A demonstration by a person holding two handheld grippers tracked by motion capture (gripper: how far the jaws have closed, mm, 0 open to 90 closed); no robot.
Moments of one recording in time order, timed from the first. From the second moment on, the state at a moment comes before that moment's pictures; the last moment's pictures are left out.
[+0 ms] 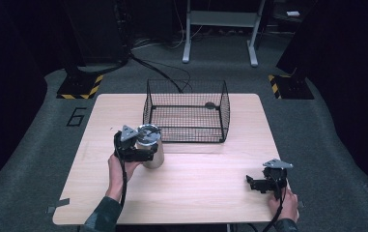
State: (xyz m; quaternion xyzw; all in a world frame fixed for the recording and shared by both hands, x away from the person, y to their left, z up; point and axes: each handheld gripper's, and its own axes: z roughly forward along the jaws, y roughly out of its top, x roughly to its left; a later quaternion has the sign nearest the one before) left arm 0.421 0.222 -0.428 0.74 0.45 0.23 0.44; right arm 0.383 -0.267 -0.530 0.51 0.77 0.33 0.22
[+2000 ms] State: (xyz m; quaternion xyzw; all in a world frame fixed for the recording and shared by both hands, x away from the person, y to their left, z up) left arm 0.426 0.208 -0.429 0.73 0.45 0.27 0.45; right arm 0.383 -0.267 -0.530 0.51 0.77 0.33 0.22
